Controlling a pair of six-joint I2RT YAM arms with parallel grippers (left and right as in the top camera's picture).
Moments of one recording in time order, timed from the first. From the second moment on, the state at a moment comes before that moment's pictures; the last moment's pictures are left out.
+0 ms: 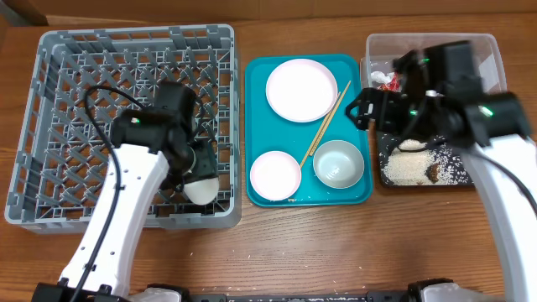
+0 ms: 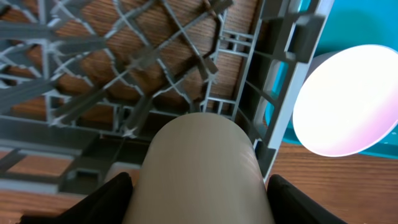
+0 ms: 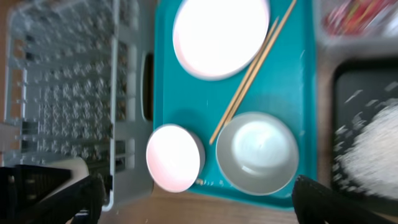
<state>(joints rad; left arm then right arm) -0.19 1.46 1.30 -1.31 0.03 -0.42 0.16 1.39 1.54 -1.13 -0.36 0.33</state>
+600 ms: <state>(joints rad) -0.22 1.46 1.06 -1.02 -0.01 -0.46 0.16 1.30 1.55 -1.18 -0.27 0.33</state>
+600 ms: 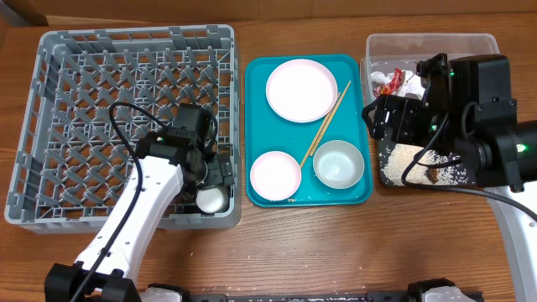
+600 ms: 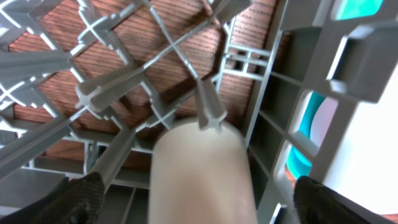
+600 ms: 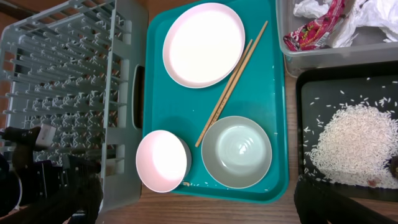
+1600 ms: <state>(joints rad) -0.47 1.77 1.43 -0.92 0.13 0.13 0.16 1.30 1.55 -1.19 -0.29 0.33</state>
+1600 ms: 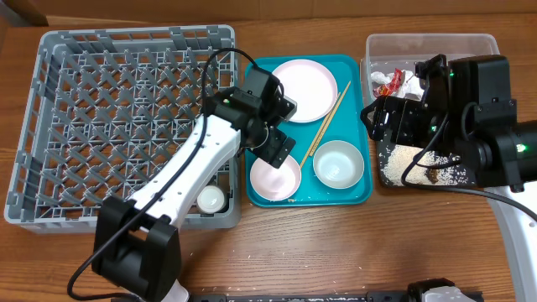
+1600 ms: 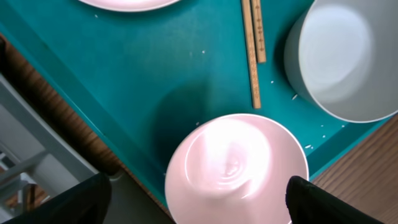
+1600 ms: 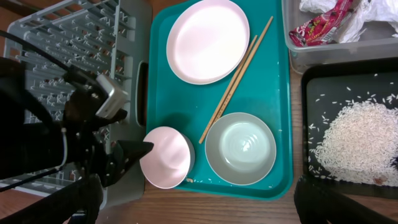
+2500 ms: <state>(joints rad) -0.48 2.01 1.45 -1.01 0.10 0.19 0.16 1.30 1.55 -1.19 -0.29 0.33</state>
